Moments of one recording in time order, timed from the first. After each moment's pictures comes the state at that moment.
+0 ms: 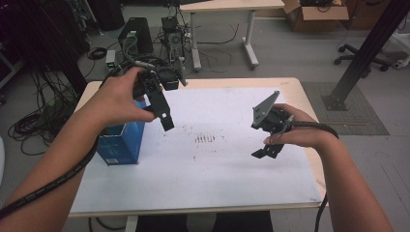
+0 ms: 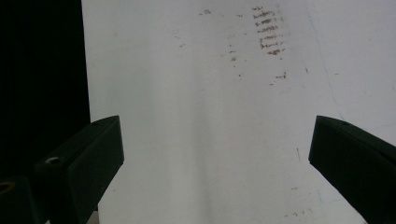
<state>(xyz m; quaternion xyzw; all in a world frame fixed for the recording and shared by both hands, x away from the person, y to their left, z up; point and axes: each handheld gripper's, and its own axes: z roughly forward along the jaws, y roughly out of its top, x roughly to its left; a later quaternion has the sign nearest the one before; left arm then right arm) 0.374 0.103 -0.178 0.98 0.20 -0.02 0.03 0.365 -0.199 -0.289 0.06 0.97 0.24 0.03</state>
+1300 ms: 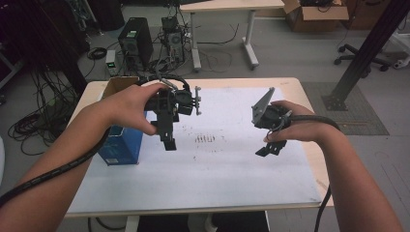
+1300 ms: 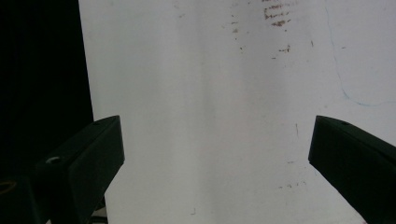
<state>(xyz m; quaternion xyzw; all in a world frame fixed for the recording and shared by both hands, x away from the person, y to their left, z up) 0.369 0.073 -0.212 1.00 0.02 -0.08 0.01 0.372 -0.196 -0.283 0.05 0.98 0.18 0.02</state>
